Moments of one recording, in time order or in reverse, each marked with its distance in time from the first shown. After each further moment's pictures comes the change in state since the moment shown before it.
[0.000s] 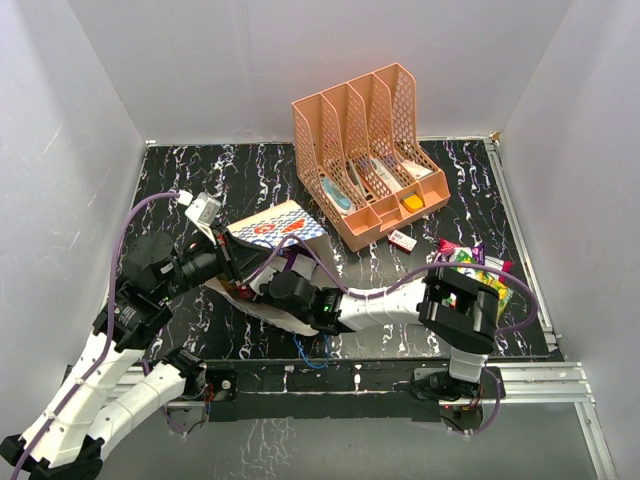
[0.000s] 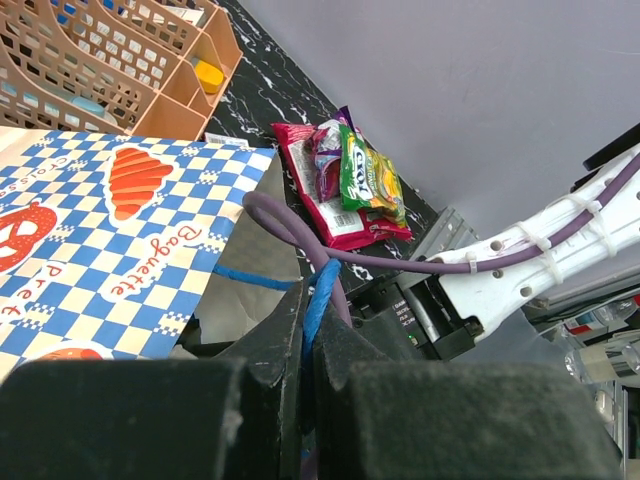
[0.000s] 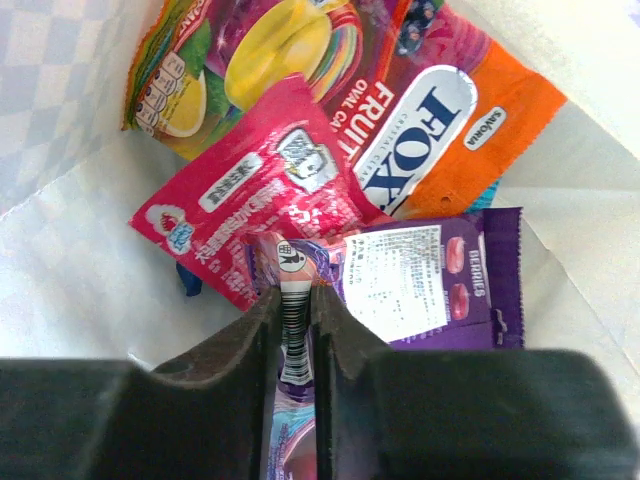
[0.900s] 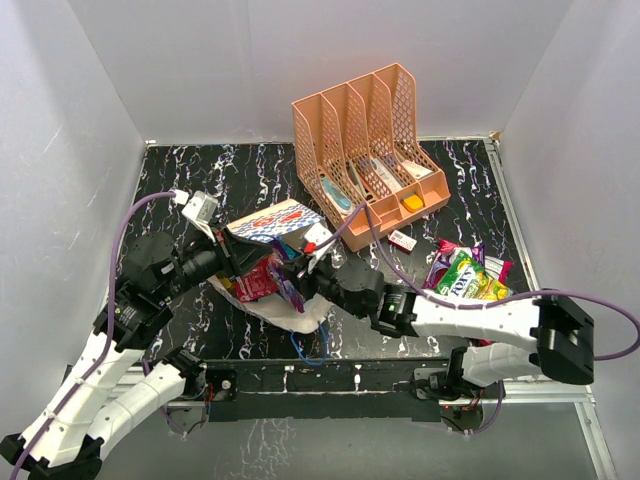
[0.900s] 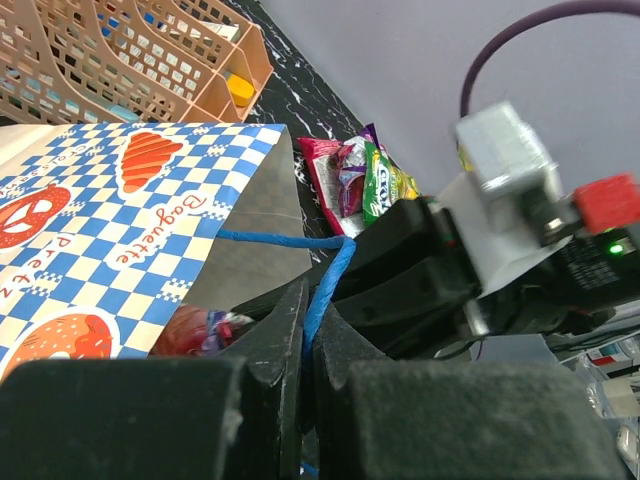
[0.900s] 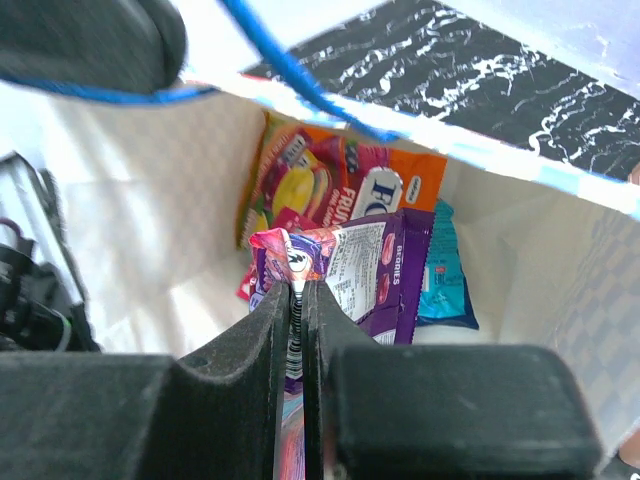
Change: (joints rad) left arm -0.006 0.002 -0.001 0.006 -0.081 0.000; right arm -0.029 -0.503 -0.210 0.018 -0.071 0.319
